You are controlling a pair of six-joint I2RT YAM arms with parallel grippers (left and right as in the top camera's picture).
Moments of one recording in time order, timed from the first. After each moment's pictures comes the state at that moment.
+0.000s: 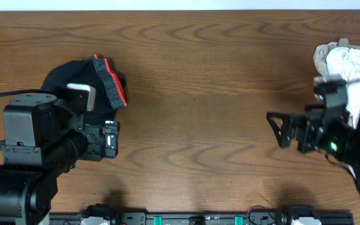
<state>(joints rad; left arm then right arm) -0.10 1.01 1.59 -1.46 0.10 -0.02 0.02 0.93 1.44 -1.25 -0.40 0.06</state>
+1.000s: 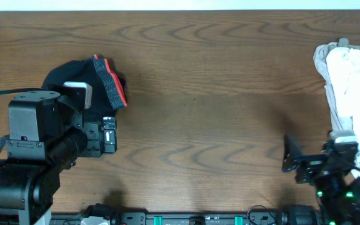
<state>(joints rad) -0.10 1.02 1.58 -1.46 0.06 -0.06 -0.03 0.28 0.74 -0.81 -0.14 0.04</state>
